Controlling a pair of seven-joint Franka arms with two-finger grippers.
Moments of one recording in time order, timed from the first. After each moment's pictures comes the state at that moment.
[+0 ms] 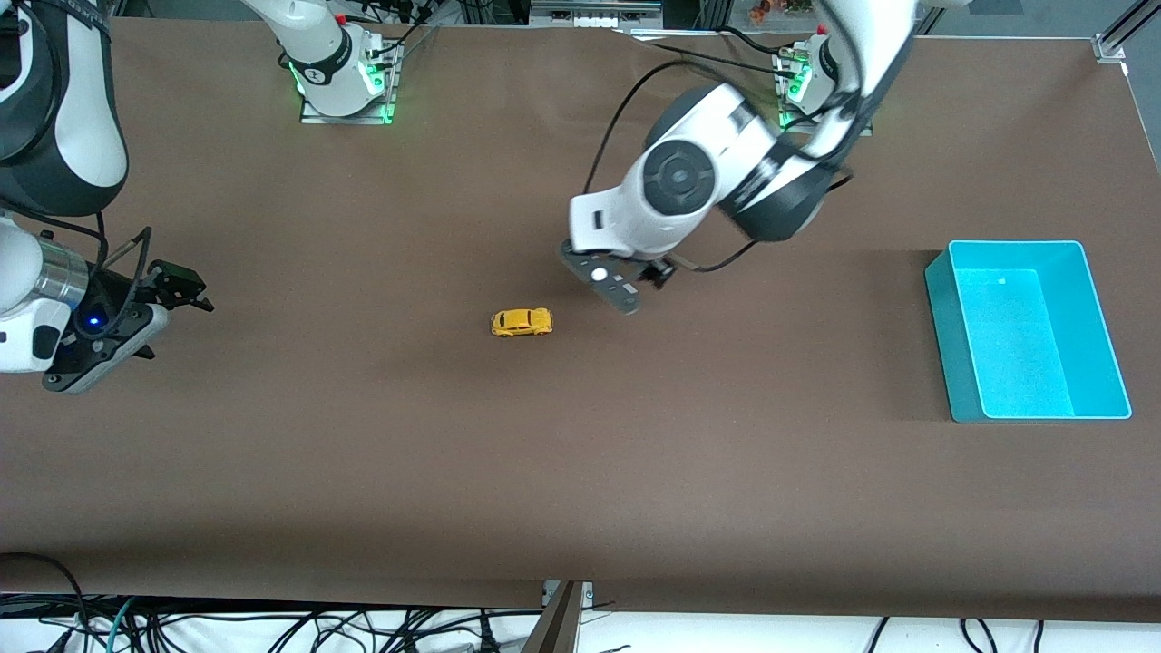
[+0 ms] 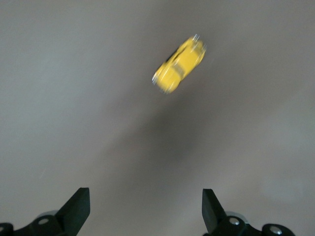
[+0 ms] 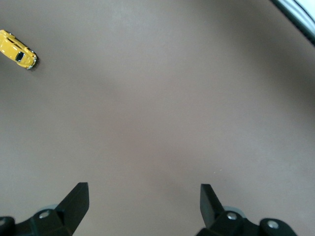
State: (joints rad) left arm -0.45 0.62 -0.33 -1.37 -0.08 1.92 0.03; right arm 0.02 0.34 -0.02 -1.42 0.05 1.72 -0.75
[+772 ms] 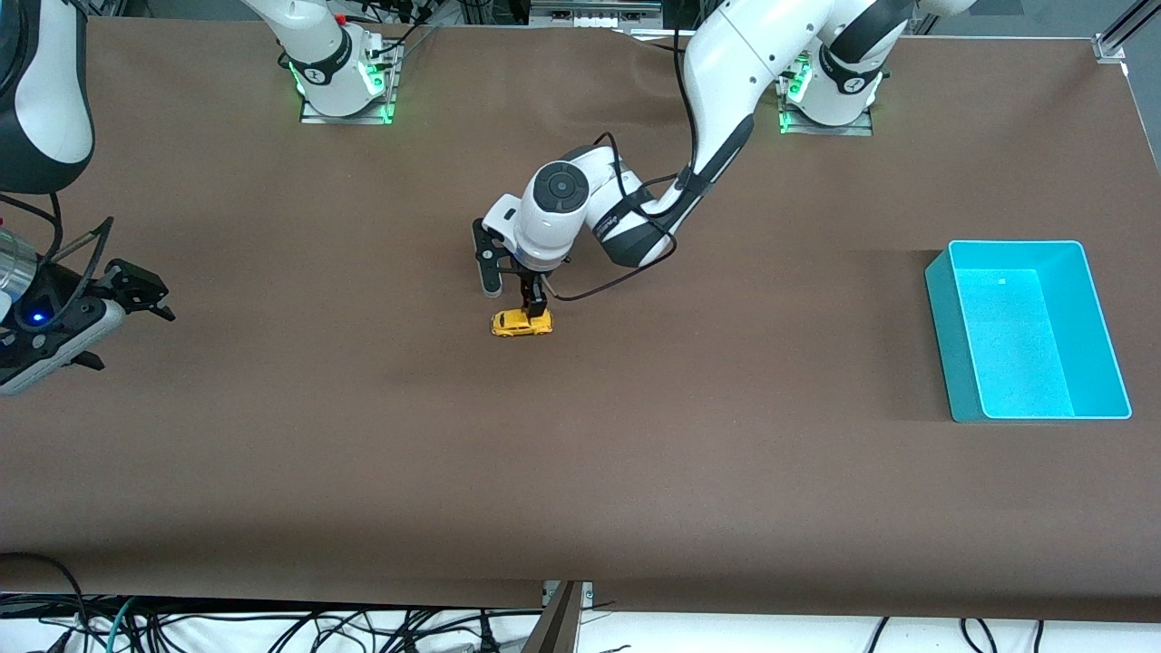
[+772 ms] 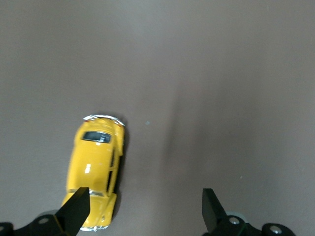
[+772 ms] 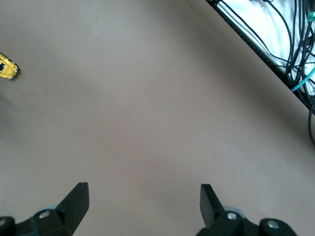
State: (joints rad) left arm -0.66 0.90 -0.30 -1.36 0.07 2.41 0.49; right arm 0.02 0.34 -0.03 -1.33 0.01 1.72 -0.75
